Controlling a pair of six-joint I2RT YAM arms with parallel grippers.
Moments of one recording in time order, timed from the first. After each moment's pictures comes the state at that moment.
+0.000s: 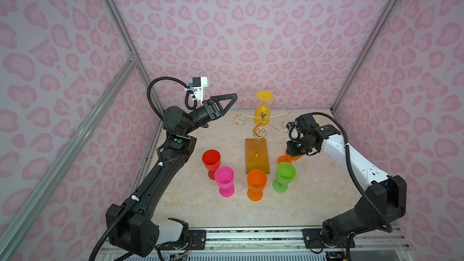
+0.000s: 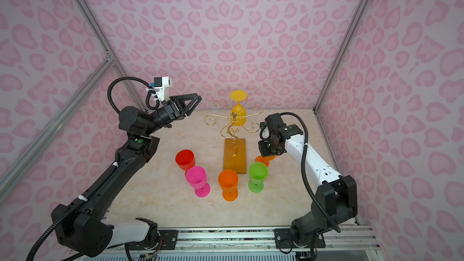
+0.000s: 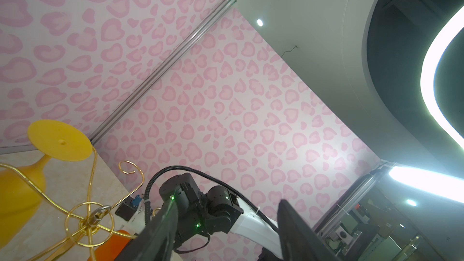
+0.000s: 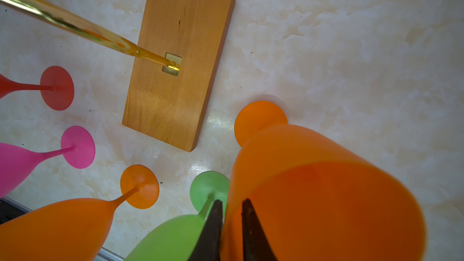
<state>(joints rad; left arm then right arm) -0.32 1.32 1.23 0.59 0.82 -1.24 0.33 1.53 1.35 -1.01 -0.15 0.09</state>
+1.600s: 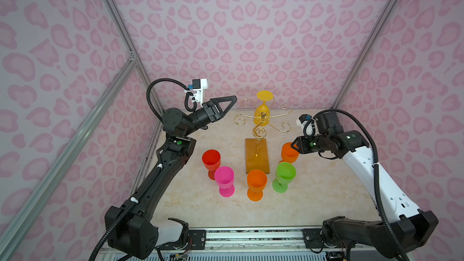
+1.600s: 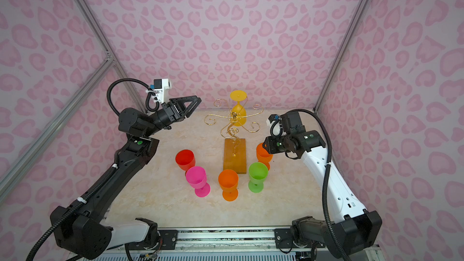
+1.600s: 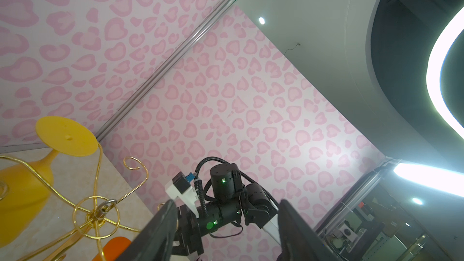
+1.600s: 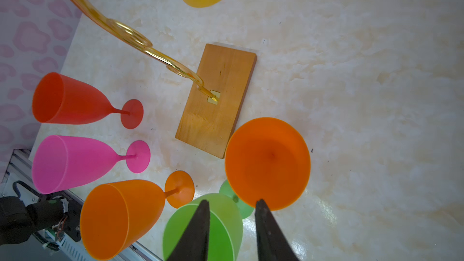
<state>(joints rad) -0.31 1.30 1.21 0.59 0.82 -1.22 0.24 1.24 1.35 -1.00 -0.30 0.12</state>
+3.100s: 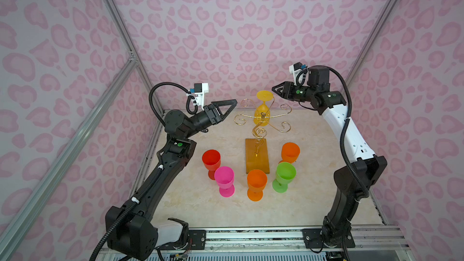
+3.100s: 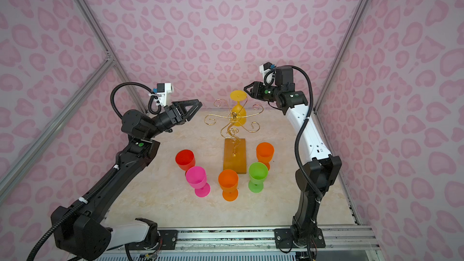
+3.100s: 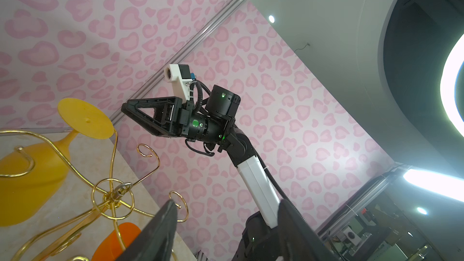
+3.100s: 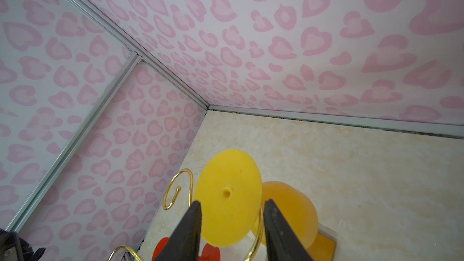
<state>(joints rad) -0.31 1.29 1.16 0.57 0.82 -1.21 0.22 1.89 2.12 -0.65 -0.57 0.44</state>
